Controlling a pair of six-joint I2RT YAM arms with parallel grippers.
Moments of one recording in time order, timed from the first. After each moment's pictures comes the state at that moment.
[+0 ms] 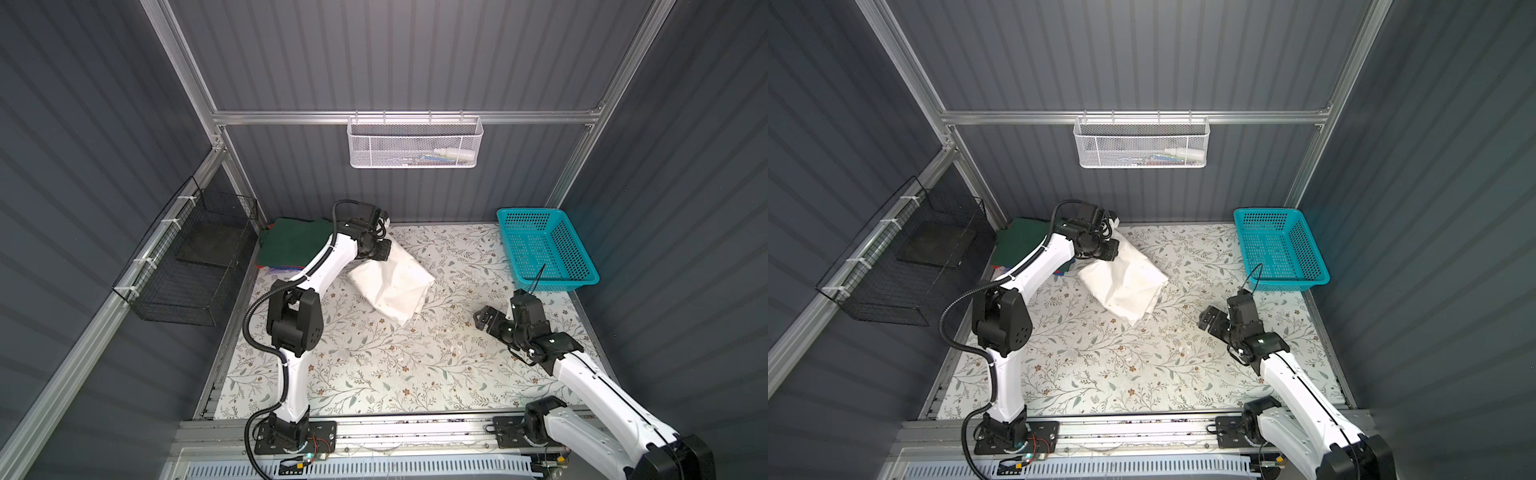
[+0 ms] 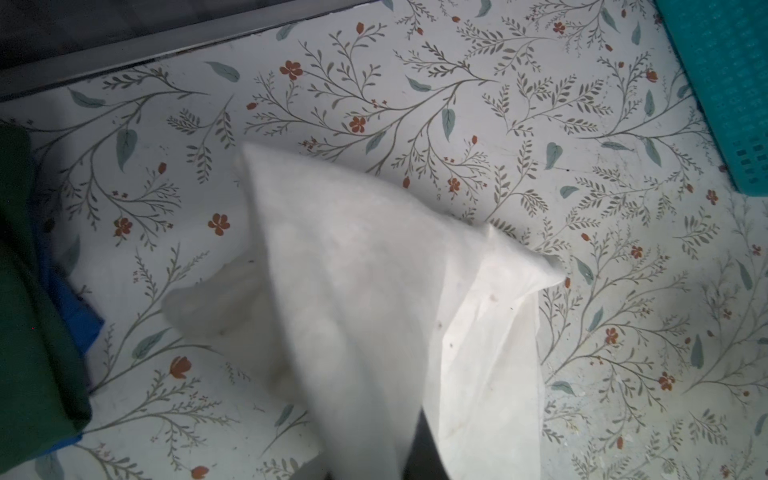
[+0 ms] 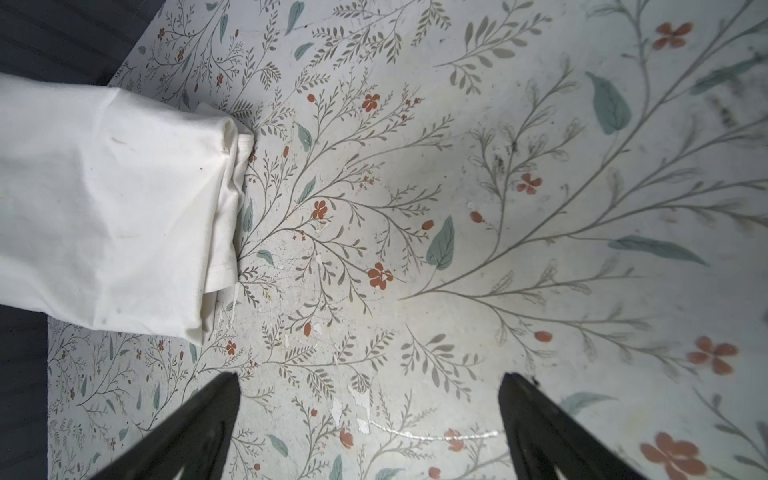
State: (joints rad) left arm -0.41 2.10 1.97 -0.84 0.13 -0.05; right arm 0.27 0.87 0.53 -0.47 -0.05 0.71
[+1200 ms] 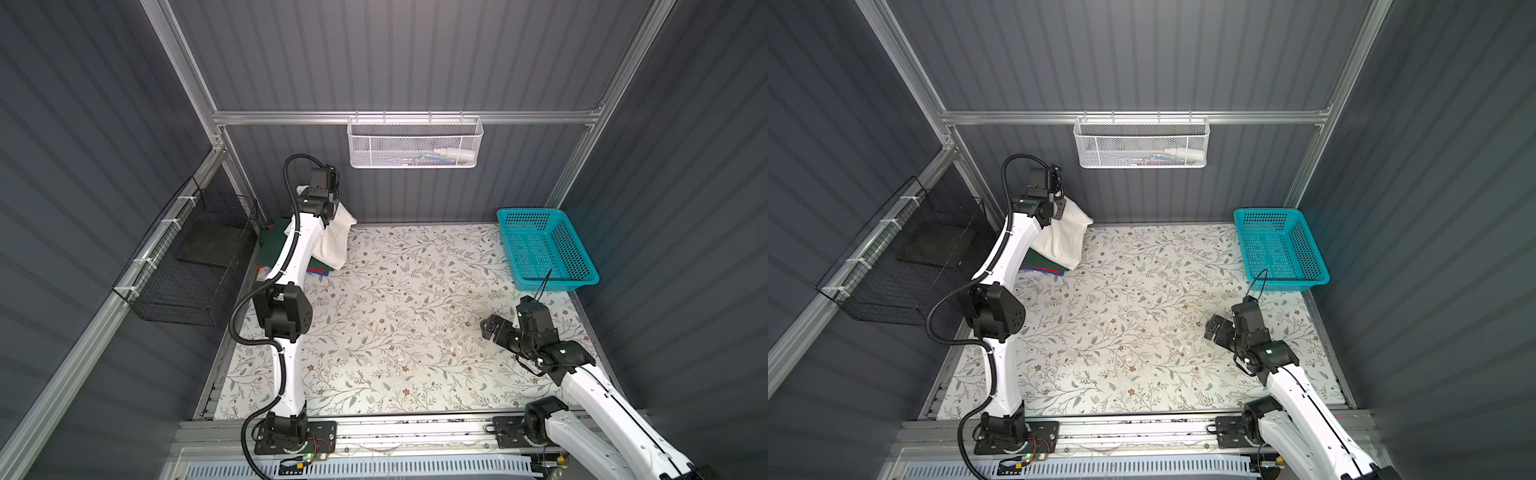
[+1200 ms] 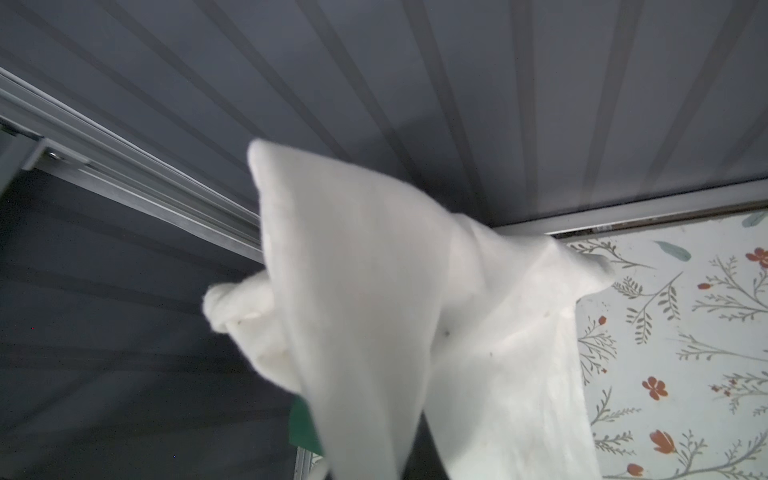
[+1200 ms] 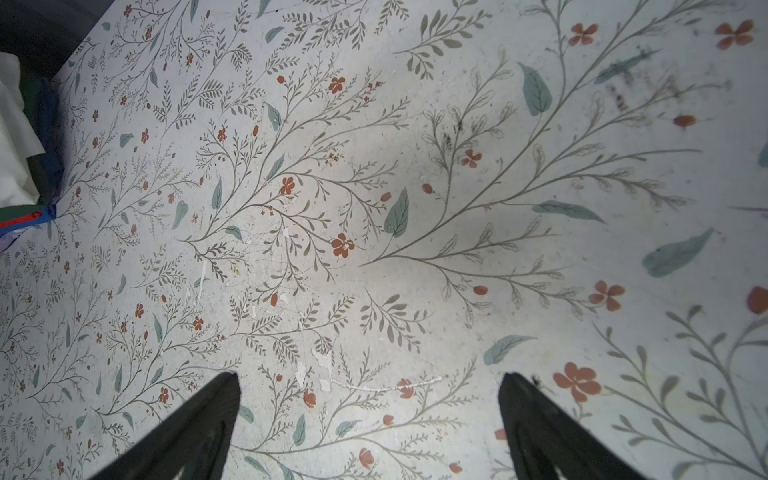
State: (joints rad) left arm -0.21 2.17 2.34 -0.74 -0.48 0.28; right arm 0.27 0.78 0.53 -0.62 -0.01 0.67
